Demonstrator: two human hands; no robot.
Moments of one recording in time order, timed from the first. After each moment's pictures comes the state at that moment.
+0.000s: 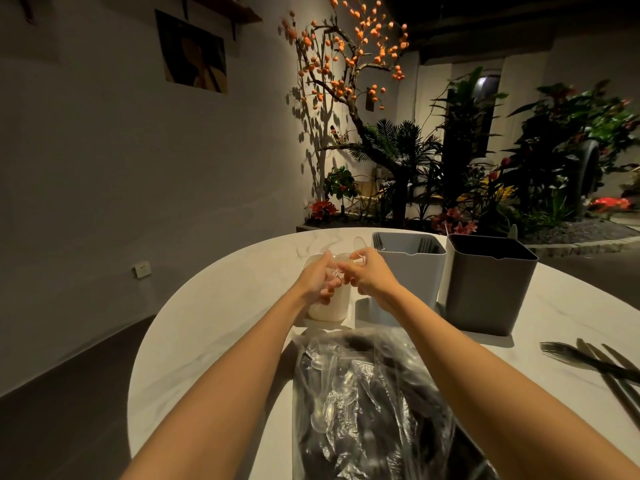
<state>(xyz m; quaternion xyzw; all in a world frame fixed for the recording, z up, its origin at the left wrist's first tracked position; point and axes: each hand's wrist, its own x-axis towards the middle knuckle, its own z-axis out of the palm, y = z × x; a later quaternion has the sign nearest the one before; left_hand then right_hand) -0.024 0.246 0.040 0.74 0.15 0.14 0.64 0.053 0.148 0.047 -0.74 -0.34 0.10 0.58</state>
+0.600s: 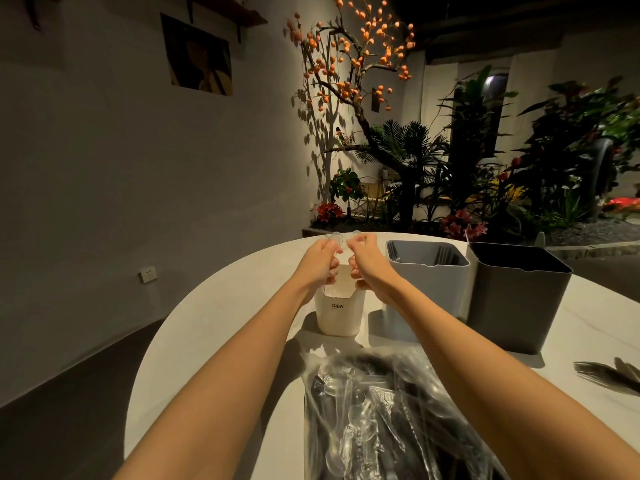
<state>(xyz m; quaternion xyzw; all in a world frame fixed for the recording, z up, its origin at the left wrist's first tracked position) 0.011 0.286 0.057 0.76 0.13 0.23 0.59 0.066 0.185 0.066 -0.73 -0.30 0.15 0.59</state>
